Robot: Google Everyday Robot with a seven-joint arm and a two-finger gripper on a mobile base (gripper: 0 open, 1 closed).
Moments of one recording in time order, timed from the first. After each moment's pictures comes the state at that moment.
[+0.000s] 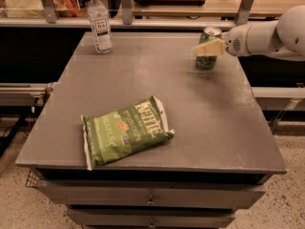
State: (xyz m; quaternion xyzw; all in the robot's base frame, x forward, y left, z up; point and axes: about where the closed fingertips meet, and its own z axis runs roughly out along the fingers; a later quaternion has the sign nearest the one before) arm 0.744 -0.193 0.888 -0.30 0.79 0.20 0.50
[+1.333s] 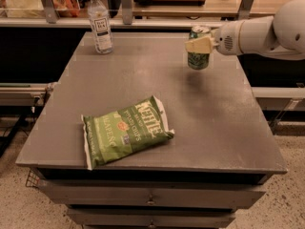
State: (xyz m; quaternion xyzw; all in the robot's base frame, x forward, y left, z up) arm 0.702 -0.143 0.915 -0.32 0.77 0.24 0.49
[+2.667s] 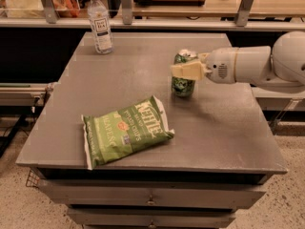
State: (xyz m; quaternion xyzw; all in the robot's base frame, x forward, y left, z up) arm 0.608 -0.086 0.898 -0.34 0.74 0.34 0.47
